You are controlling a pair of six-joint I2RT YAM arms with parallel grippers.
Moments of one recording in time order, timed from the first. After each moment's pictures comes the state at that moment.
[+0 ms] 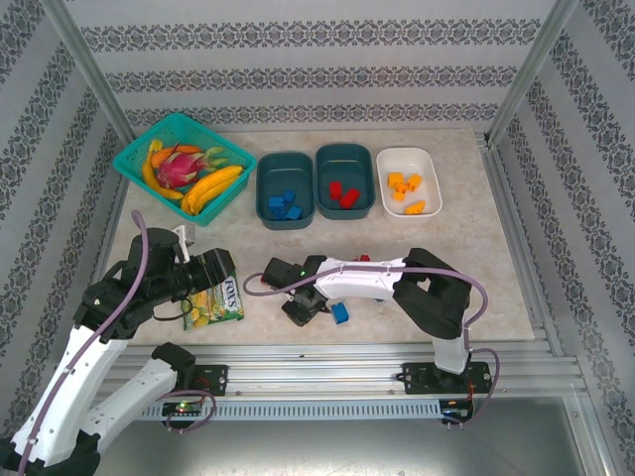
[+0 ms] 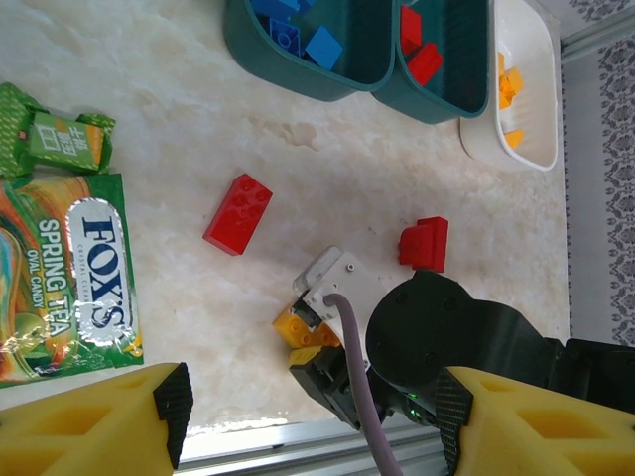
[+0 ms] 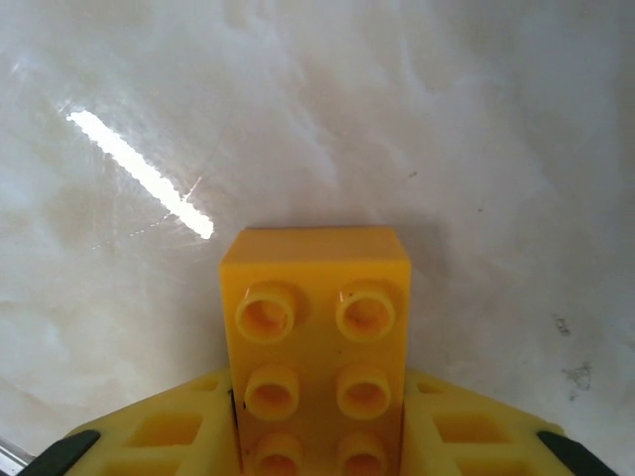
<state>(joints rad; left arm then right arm) -0.39 0.71 1.01 -1.07 0.16 -0.78 1.10 1.91 1.25 -0.77 0.01 0.32</state>
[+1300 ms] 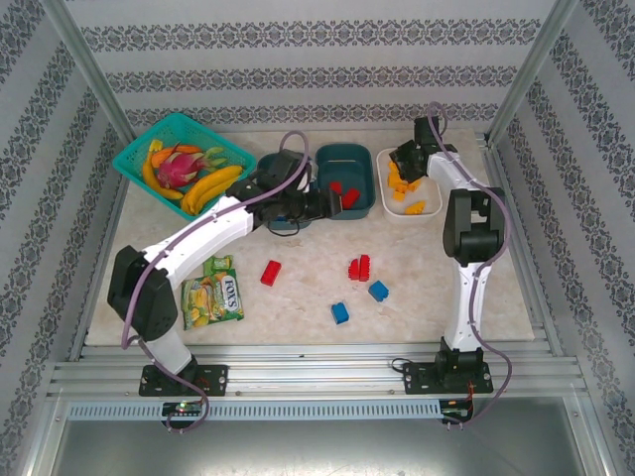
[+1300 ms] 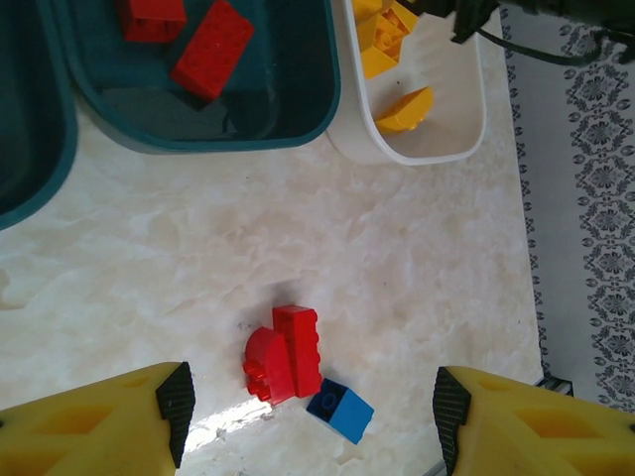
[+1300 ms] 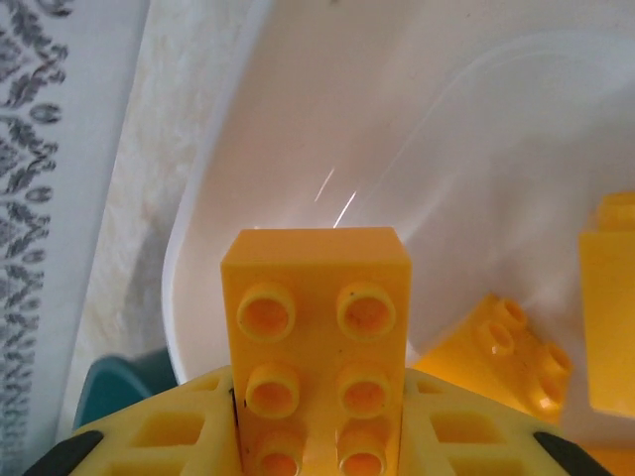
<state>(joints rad) -0.63 1.71 1.51 -0.60 0.25 -0.73 0.02 2.28 1.85 -0.45 -0.22 1.14</state>
